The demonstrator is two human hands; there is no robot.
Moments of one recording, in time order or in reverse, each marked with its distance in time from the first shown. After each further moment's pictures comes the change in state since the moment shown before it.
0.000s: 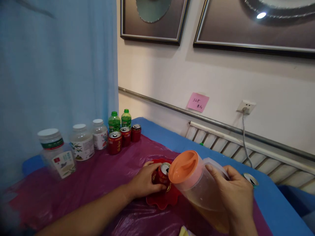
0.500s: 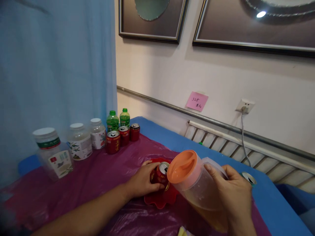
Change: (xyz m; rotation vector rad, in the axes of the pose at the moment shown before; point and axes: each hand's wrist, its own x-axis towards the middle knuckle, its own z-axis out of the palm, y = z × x) left_hand 0.000 -0.001 0.000 0.024 0.000 -0.013; right_hand 0.001 0.003 0.000 -0.014 0.007 -0.036
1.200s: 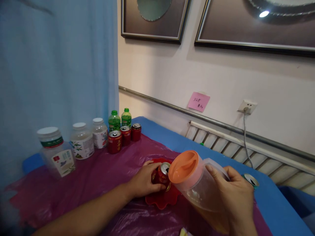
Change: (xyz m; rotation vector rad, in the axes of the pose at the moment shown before) left_hand -0.001 0.004 -0.001 0.009 -0.004 -0.014; right_hand -0.003 -0.006 0.001 -0.012 0.001 0.040
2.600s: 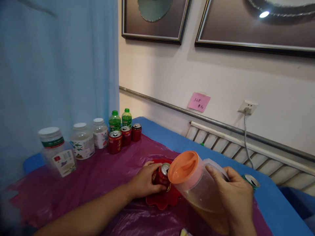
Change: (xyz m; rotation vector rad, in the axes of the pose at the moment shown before) left_hand 0.000 0.000 0.000 0.025 -0.003 0.008; right_hand -0.001 -0.001 0.001 0.022 0.027 -0.081
